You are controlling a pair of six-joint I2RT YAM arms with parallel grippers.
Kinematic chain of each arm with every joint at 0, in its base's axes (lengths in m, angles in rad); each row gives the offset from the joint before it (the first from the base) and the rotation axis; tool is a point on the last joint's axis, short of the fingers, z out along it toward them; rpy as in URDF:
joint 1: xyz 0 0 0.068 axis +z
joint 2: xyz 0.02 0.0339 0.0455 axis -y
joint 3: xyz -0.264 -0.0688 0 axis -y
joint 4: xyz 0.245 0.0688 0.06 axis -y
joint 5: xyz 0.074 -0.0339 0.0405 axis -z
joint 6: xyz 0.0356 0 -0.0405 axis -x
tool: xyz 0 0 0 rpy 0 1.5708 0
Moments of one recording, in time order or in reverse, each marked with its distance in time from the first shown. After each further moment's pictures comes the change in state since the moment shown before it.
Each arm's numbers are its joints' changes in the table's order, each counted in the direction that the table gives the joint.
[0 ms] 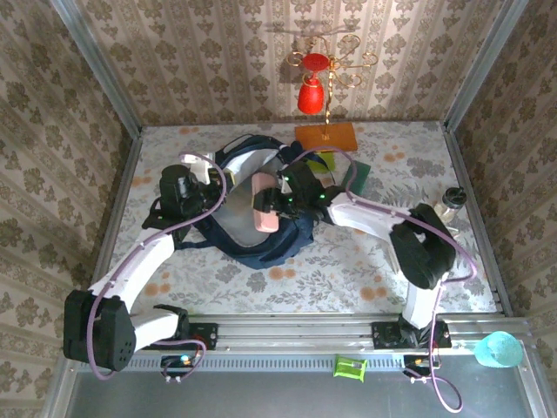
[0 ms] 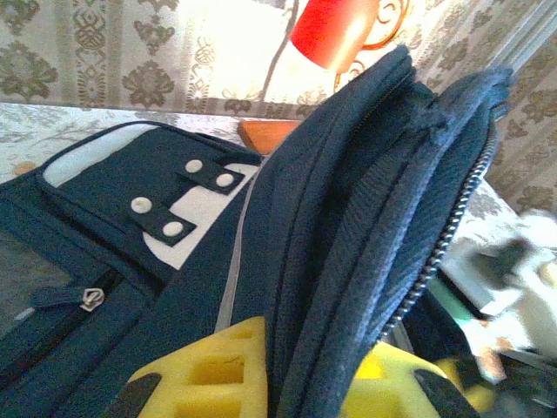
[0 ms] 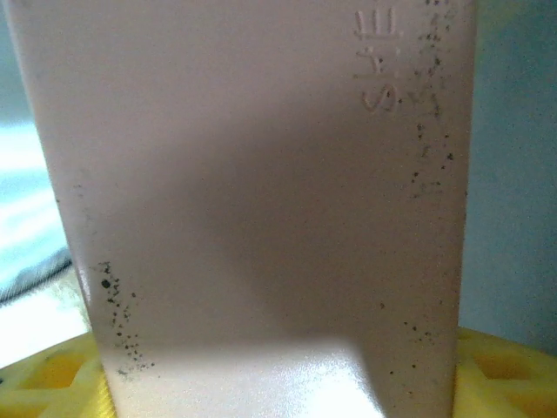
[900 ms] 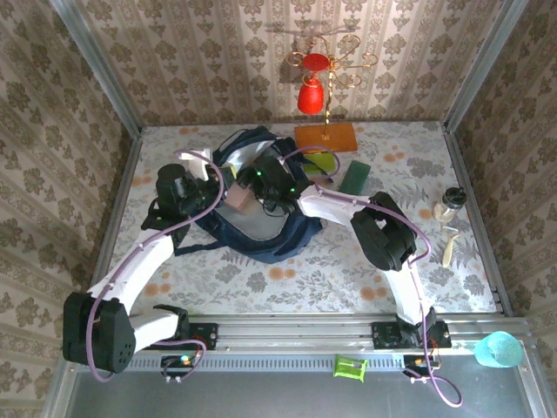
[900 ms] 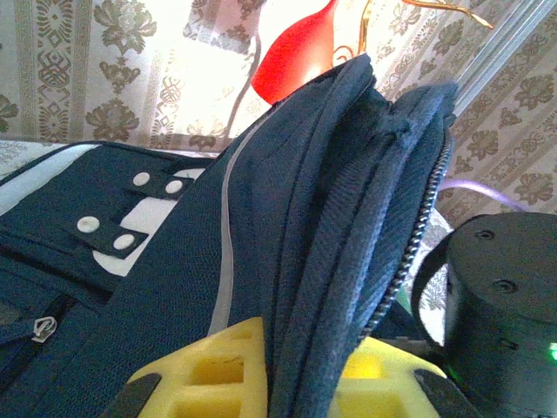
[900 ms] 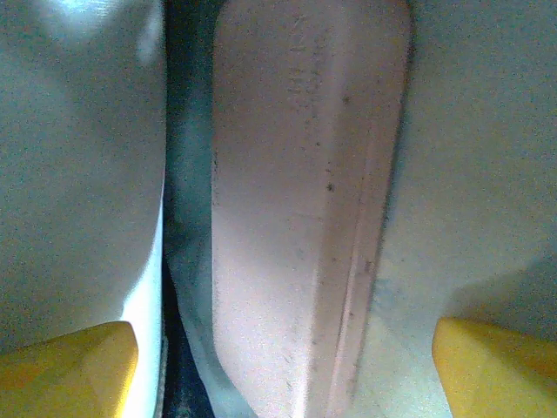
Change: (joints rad) left arm 0.001 0.013 0.000 0.095 0.043 0.068; right arm 0.047 -0.261 0.277 0.040 0.325 -0.369
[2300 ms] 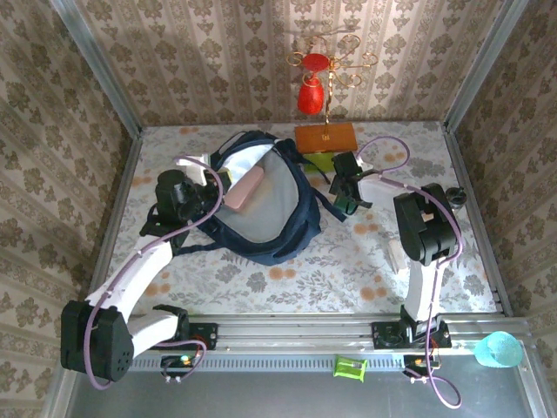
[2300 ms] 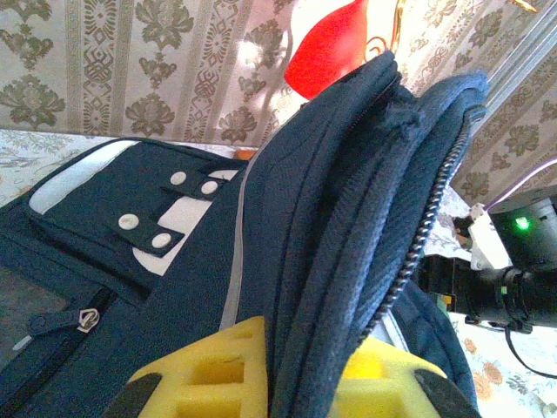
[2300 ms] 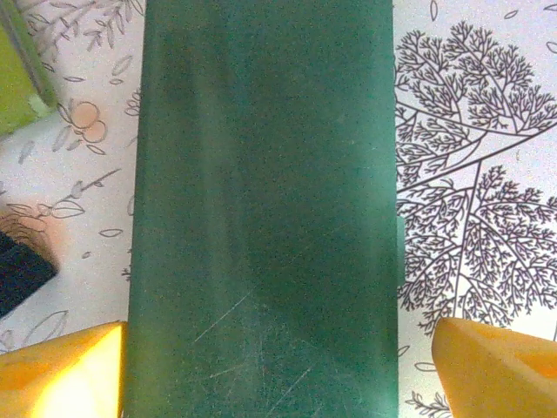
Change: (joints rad) left arm 0.000 0.048 -0.046 -0.030 -0.074 -0.031; right arm -0.429 0.143 -0.303 -0.304 0.344 0.563
